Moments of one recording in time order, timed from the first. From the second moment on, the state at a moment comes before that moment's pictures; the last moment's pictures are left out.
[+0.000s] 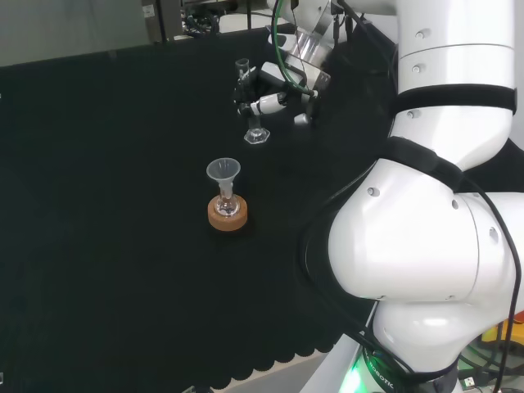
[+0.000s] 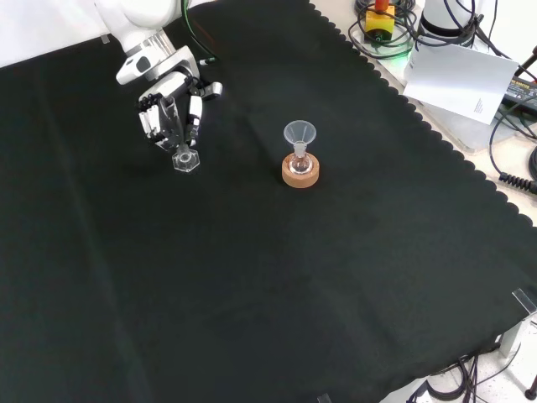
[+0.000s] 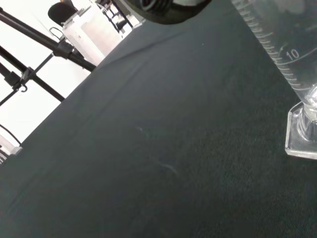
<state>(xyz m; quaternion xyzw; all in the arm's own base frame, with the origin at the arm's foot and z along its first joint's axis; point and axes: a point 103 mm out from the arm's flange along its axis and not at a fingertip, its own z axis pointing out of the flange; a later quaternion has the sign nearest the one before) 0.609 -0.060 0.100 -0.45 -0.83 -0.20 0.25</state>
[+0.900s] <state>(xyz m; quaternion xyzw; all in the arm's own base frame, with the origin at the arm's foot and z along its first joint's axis) 0.620 -0.051 0.083 -0.46 -0.82 -0.24 0.24</state>
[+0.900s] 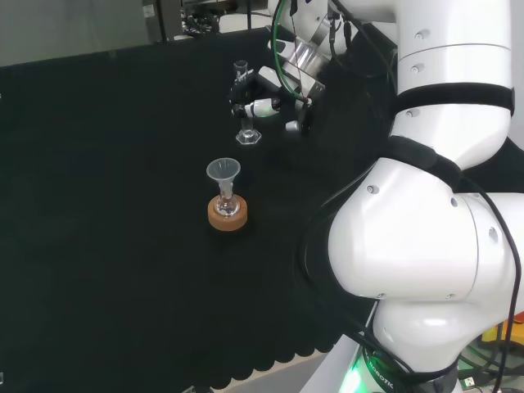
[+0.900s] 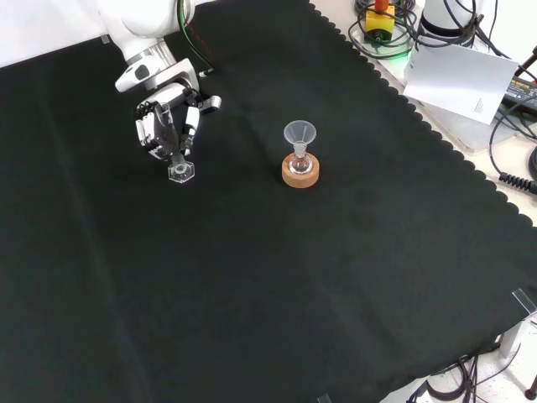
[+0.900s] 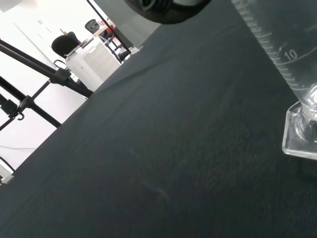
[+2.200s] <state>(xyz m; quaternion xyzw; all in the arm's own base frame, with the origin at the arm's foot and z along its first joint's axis) 0.611 -0.061 0.096 -0.47 -0.82 -0.21 0.26</state>
